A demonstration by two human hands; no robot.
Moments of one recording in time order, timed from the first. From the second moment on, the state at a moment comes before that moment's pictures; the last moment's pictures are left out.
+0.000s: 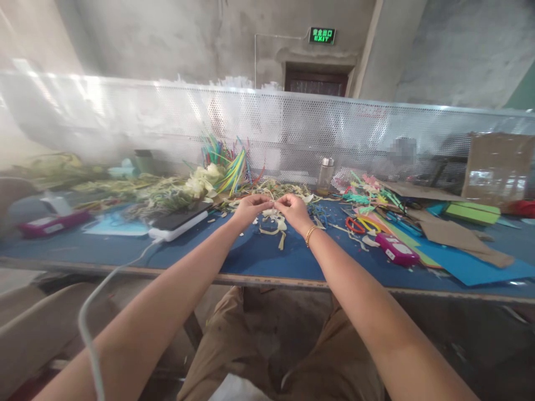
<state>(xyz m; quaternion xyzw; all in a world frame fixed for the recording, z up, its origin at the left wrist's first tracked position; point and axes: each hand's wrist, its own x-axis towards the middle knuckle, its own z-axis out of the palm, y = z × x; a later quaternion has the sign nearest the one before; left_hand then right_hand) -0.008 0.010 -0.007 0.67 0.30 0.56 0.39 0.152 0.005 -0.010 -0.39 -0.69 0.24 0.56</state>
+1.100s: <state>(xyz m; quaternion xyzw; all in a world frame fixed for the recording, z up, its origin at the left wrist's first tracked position) -0.006 0.016 -0.011 0.56 0.27 0.58 0.53 0.150 -0.026 0.005 -0.40 -0.78 -0.22 0.44</state>
